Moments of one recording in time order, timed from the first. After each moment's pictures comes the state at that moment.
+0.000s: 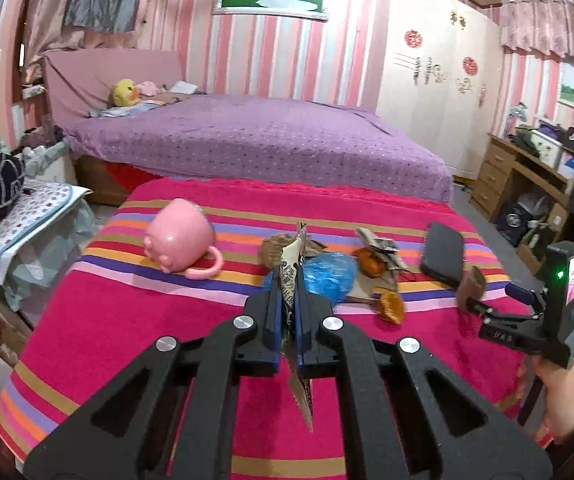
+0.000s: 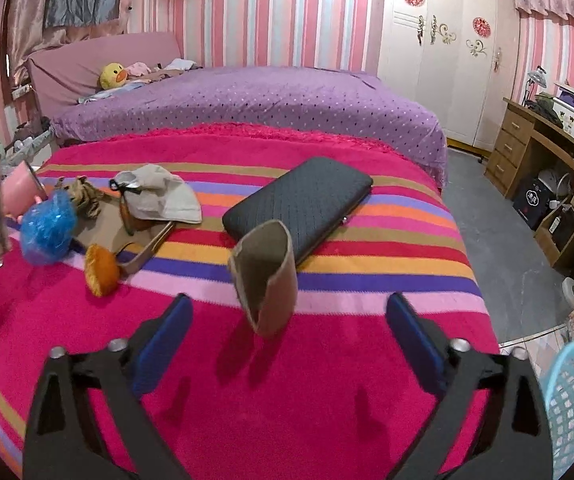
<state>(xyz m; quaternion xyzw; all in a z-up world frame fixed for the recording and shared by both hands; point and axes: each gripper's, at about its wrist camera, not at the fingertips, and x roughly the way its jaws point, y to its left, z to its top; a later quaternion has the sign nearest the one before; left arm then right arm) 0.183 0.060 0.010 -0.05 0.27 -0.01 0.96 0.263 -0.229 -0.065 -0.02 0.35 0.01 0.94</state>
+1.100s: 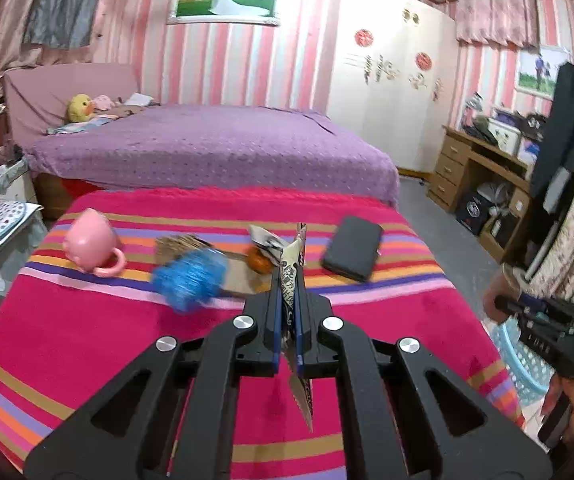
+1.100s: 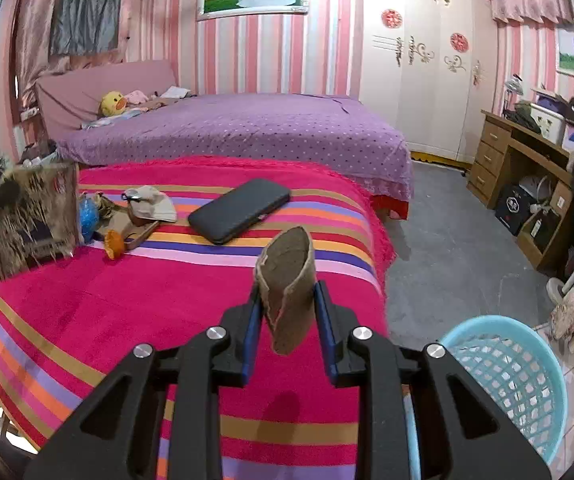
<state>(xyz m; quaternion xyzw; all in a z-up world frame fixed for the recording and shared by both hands) 0.149 -0.059 0.021 -0.03 0.26 -0.10 0.96 0.135 -0.335 -0.010 -0.01 0.29 0.00 0.96</state>
